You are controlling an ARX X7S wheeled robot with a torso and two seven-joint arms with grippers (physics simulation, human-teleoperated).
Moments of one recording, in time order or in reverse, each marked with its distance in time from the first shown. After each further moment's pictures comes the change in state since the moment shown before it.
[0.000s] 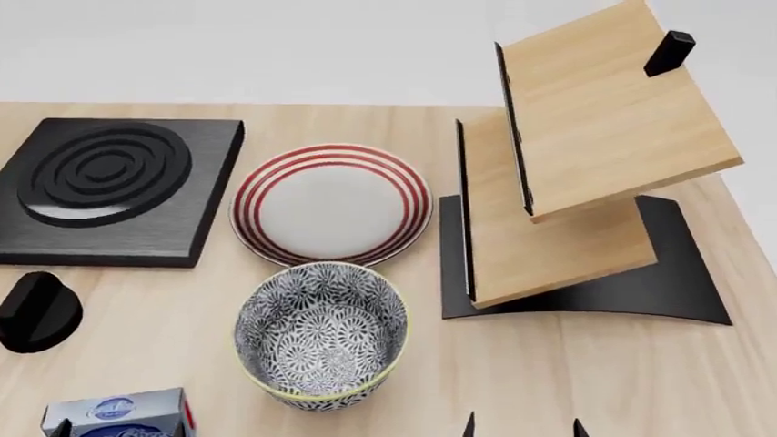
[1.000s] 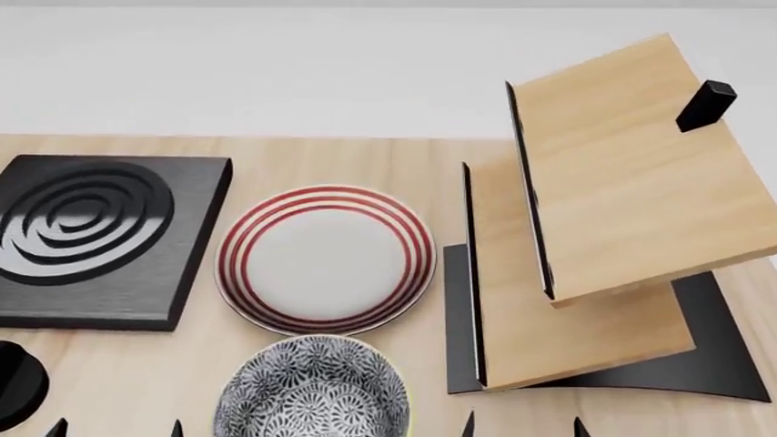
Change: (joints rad) left arm 0.002 -0.021 0.020 0.017 -0.008 -0.001 -0.026; right arm 0.003 0.021 -0.023 -0.010 0.011 0.000 0.024
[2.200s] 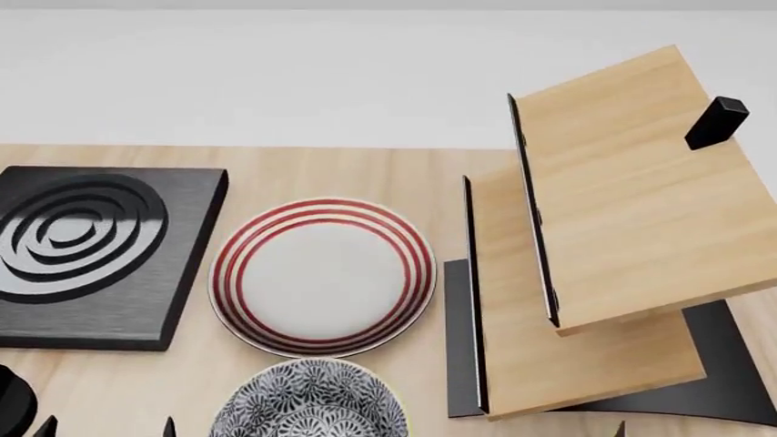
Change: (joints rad) left arm 0.012 -0.029 0.016 0.050 0.000 -0.012 -0.037; right arm -0.205 0.159 0.191 -0.308 0.069 0.070 0.162
